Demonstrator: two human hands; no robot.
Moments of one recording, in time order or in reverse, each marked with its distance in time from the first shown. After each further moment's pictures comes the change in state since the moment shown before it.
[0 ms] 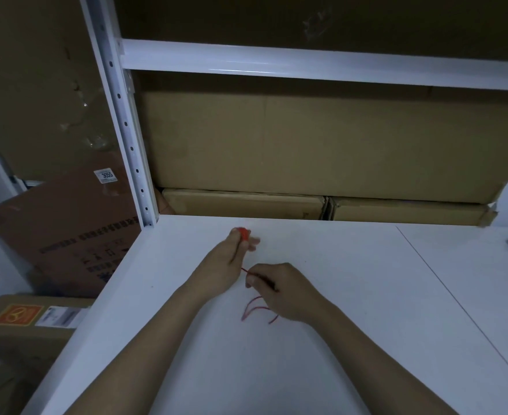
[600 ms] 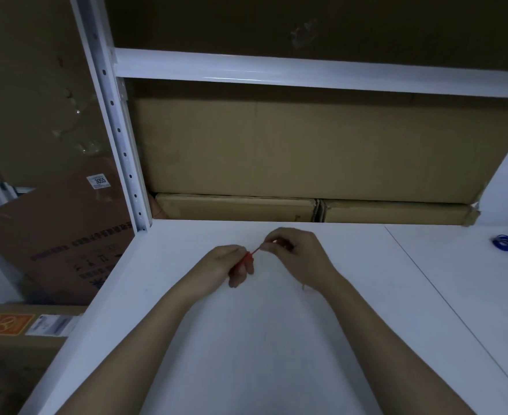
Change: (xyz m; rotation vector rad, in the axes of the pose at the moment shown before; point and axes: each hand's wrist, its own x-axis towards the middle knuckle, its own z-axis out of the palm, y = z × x) left_hand -0.010 0.018 -0.010 -0.235 -0.209 -0.092; right_hand 0.015 0.004 -0.049 0.057 0.287 0.050
